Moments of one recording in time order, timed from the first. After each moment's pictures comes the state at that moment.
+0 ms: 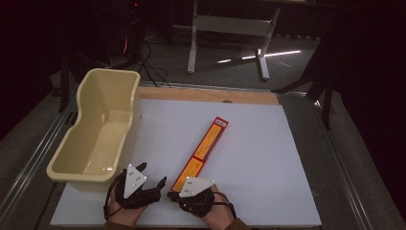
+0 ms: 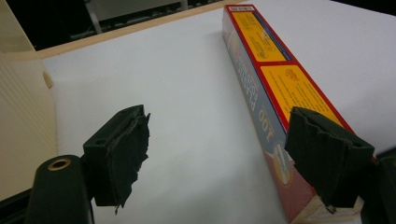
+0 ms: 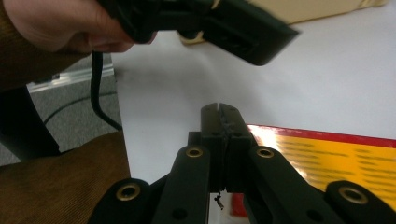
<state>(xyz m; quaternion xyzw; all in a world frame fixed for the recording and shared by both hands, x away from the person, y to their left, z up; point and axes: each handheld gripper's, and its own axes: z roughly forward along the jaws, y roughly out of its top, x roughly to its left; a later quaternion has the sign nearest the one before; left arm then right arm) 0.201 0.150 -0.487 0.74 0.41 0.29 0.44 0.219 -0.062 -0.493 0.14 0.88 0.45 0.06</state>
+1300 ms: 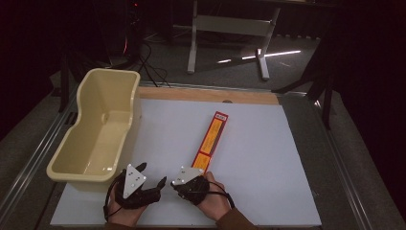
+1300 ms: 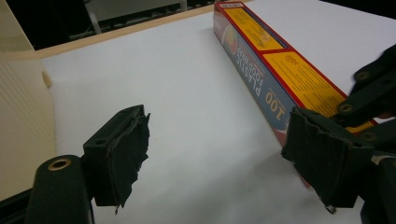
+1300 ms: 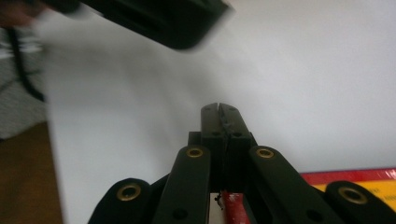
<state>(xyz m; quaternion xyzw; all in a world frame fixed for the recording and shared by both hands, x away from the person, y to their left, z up) 0.201 0.151 -0.487 0.74 0.41 0.28 0.44 0.247 -0.047 -0.496 0.17 0.91 0.36 0.11</state>
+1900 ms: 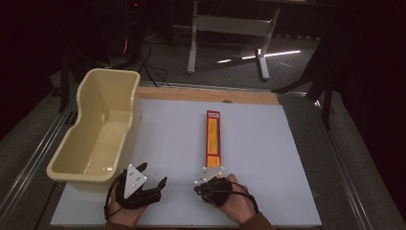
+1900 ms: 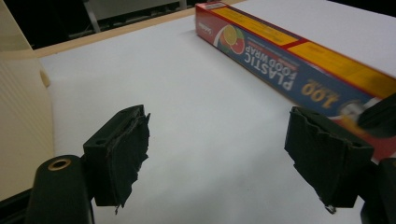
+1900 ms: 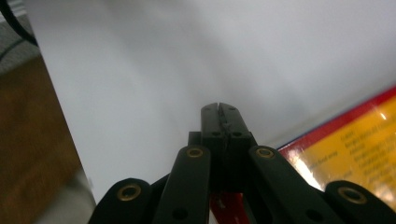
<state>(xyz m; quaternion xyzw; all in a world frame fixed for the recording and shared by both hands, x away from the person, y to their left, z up) 0.201 0.149 -0.488 0.74 0.41 0.28 0.44 0.245 -0.107 -0.486 0.21 0.93 0.29 0.08</state>
